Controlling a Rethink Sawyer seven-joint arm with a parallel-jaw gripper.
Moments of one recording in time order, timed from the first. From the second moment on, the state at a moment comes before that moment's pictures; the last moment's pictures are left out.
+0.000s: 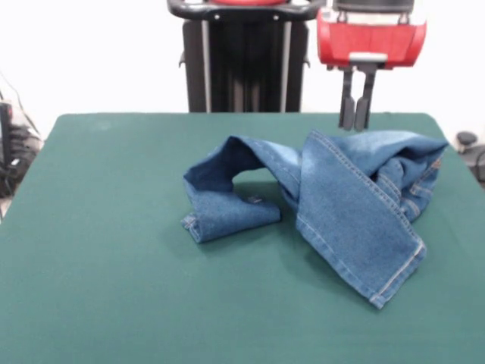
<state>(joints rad) -0.10 -0.79 0.07 1.62 -0.08 0.55 1.91</state>
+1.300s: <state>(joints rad) -0.10 -0.50 0.07 1.65 -0.13 0.27 1.91</state>
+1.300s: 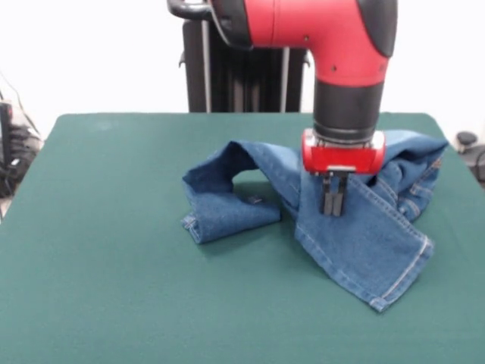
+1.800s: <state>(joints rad) -0.11 -0.44 0.07 1.65 -0.13 0.18 1.91</state>
